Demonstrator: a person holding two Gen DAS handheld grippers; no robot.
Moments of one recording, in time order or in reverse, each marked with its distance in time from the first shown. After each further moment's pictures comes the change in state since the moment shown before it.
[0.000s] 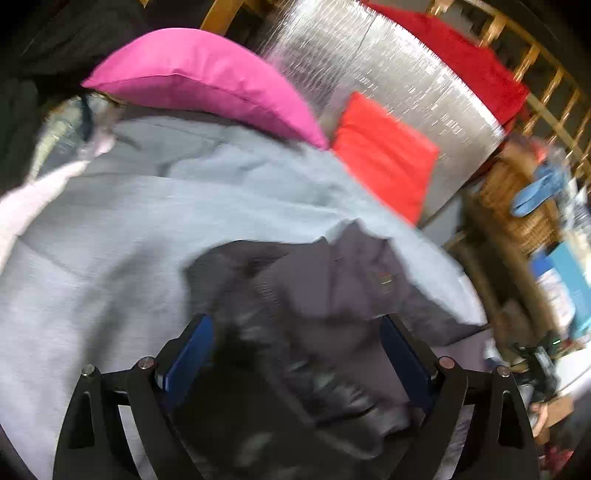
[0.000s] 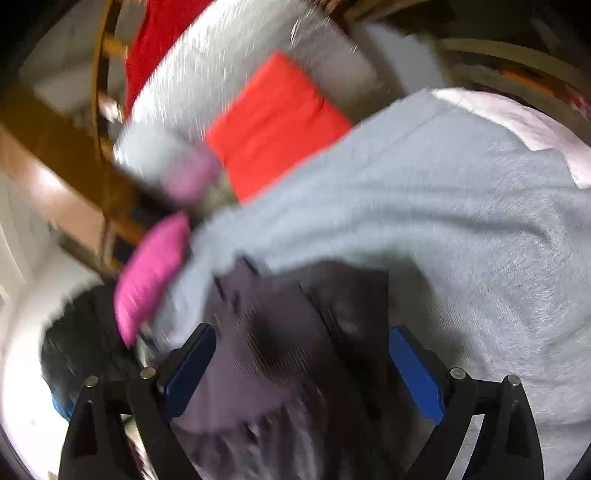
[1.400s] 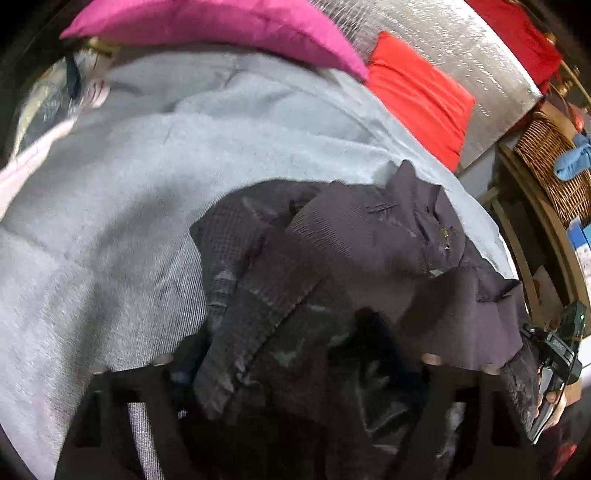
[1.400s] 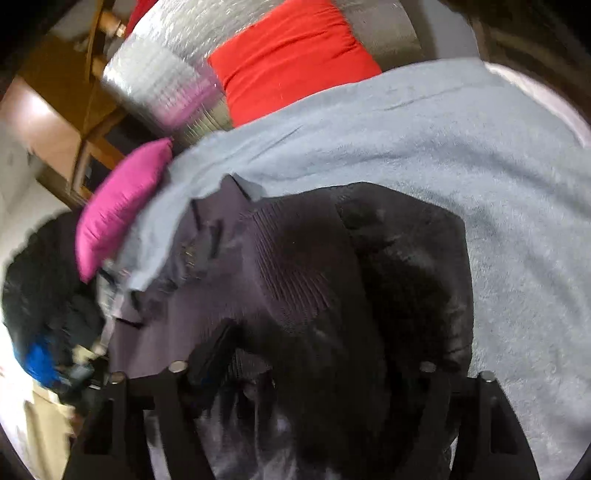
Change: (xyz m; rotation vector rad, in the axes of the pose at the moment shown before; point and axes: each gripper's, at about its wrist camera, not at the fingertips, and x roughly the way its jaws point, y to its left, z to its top) left arm 0.070 0.019 -0.004 0.031 0.186 0.071; right arm 0.070 0.044 -0.021 -0.152 0.117 -0.114
